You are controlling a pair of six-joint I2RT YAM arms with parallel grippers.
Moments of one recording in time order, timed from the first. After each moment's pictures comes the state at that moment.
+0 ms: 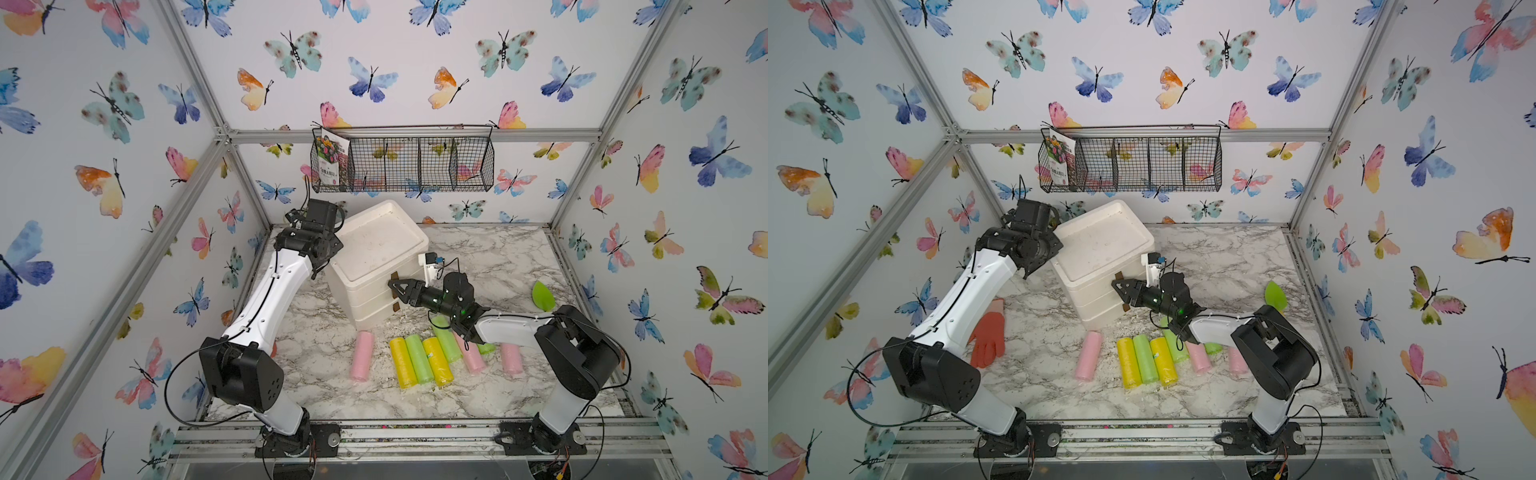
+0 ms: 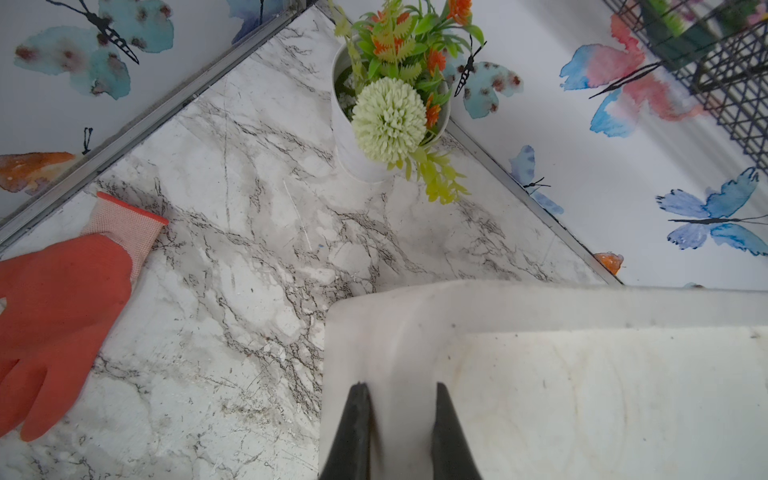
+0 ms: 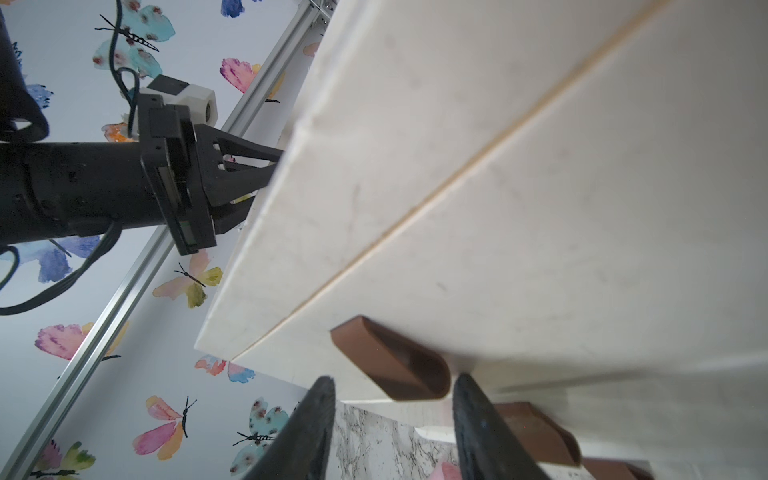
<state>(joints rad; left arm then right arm) -0.28 1.59 1.65 -0.95 -0.29 -0.89 0.76 1.74 0.86 0.77 -0.34 0.85</state>
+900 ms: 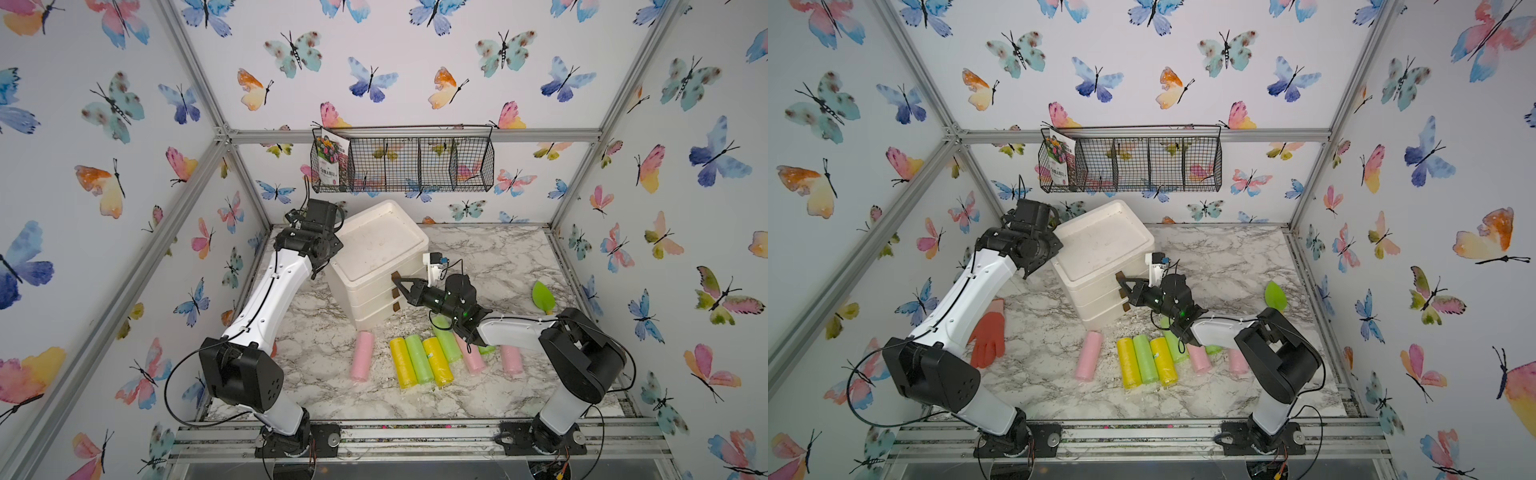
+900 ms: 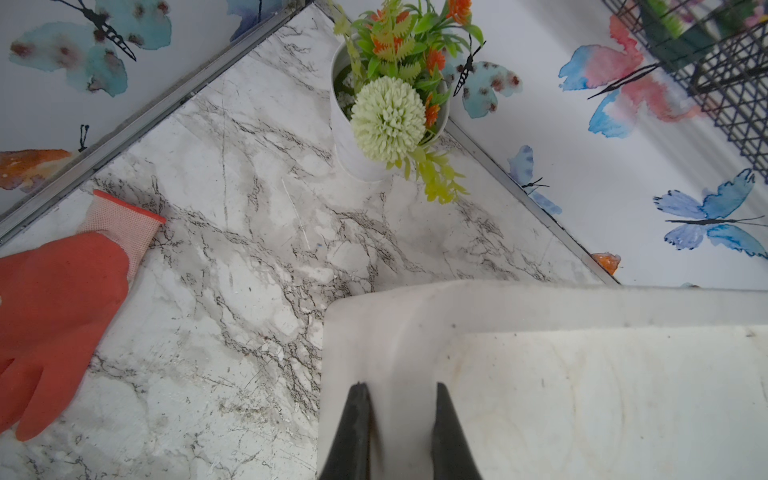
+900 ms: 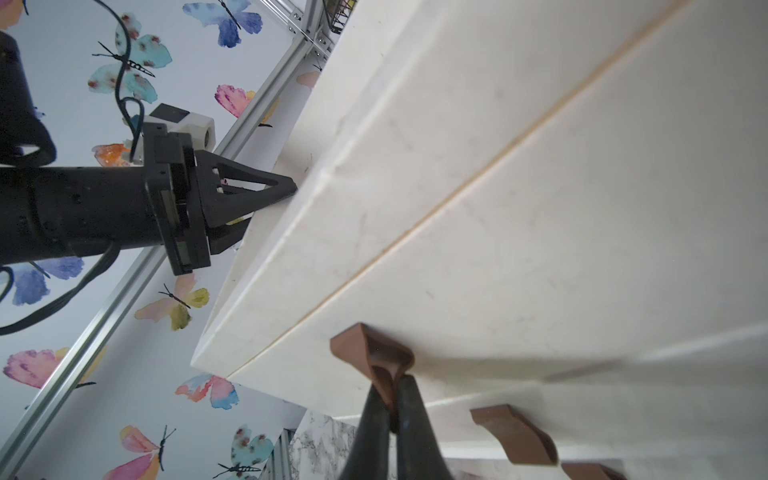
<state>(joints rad) -0.28 1.59 1.65 -0.95 -0.28 -0.90 0.76 1.70 0.82 0.79 -0.26 0.84</state>
